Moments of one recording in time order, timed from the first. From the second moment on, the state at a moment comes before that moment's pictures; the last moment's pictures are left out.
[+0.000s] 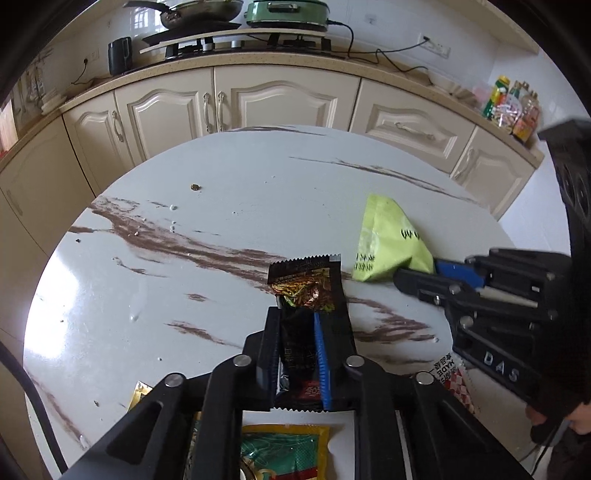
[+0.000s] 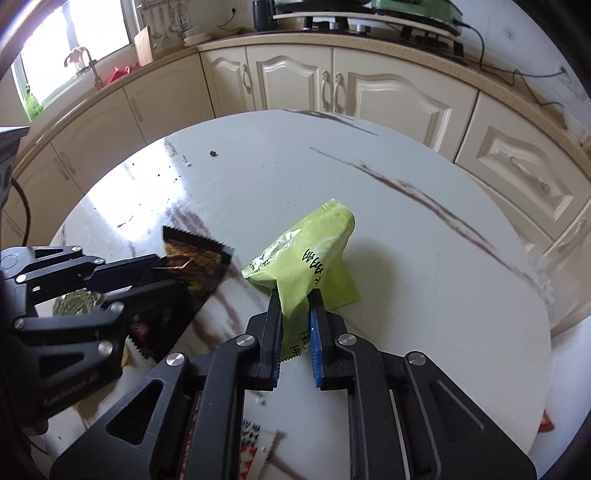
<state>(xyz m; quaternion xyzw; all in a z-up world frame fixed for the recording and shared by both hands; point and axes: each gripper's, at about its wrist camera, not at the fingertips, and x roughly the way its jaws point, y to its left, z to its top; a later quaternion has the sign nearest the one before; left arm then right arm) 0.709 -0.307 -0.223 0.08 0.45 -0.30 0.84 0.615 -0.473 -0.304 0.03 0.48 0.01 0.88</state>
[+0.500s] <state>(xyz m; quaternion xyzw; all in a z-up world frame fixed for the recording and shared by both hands) 0.669 -0.244 -0.167 0.03 0.39 -0.33 0.86 0.578 -0.429 -0.257 0.04 0.43 0.03 0.90</state>
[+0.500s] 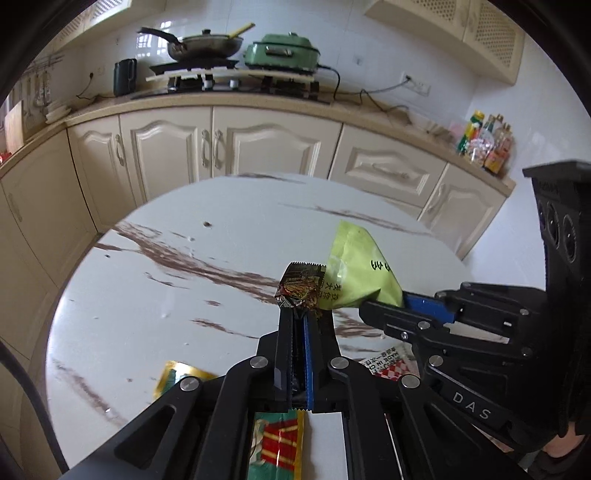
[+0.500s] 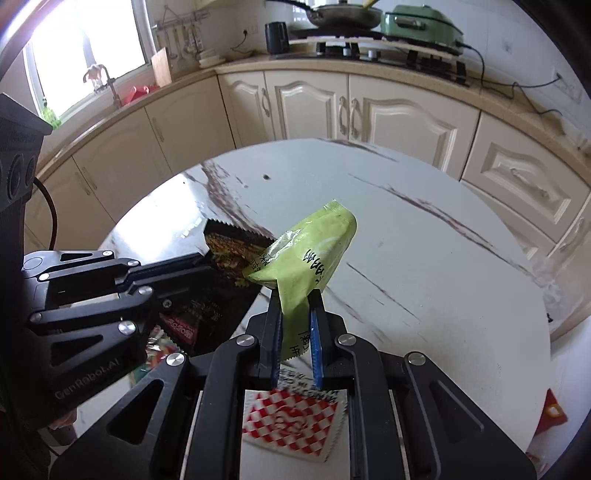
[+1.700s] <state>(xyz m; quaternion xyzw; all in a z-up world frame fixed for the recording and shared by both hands) 0.580 0.215 -0.267 -0.11 0.47 -0.11 0.87 0.667 0.024 -0.393 -0.01 0.53 0.21 0.82</state>
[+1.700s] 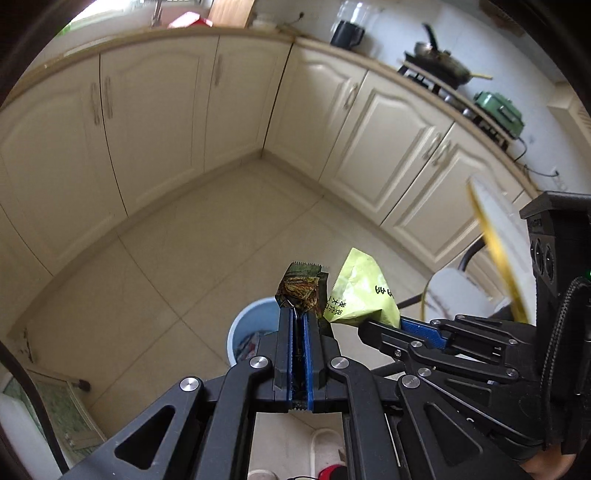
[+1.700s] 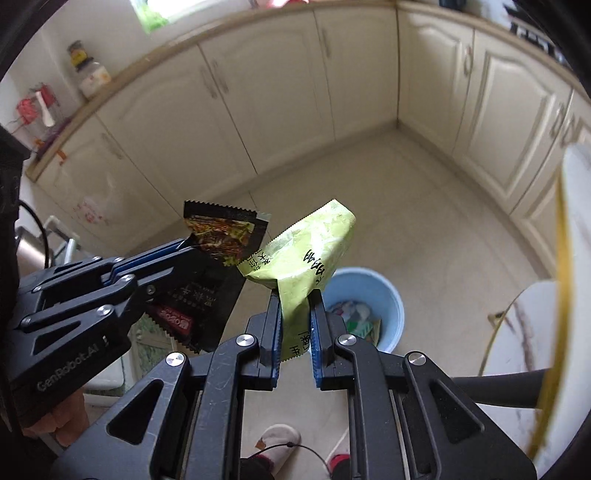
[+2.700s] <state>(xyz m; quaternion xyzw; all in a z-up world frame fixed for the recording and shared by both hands) 0.706 0.187 -0.423 -0.07 0.58 -0.06 0.81 0.739 -0.067 -0.582 0.07 0.63 0.07 0.77</state>
